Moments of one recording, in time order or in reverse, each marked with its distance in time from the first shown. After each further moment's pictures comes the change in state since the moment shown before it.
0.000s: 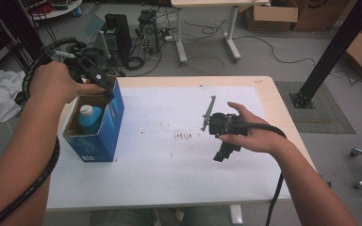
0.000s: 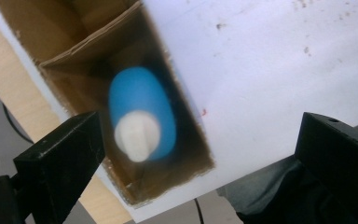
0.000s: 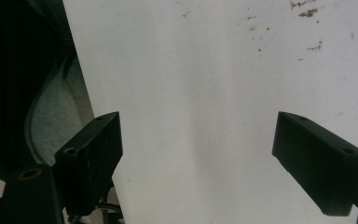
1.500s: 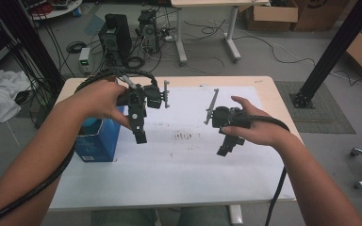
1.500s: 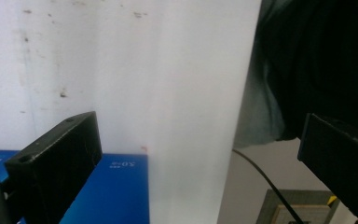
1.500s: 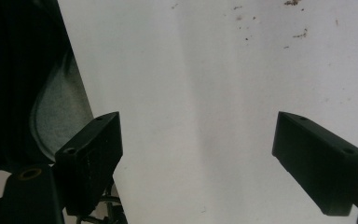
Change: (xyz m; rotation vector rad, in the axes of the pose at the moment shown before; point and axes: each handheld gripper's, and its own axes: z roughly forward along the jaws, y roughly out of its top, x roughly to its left) left arm -0.129 0.008 0.048 0.149 -0.165 0.975; right arm -0.014 -0.003 -0.012 0.024 0.010 0.029
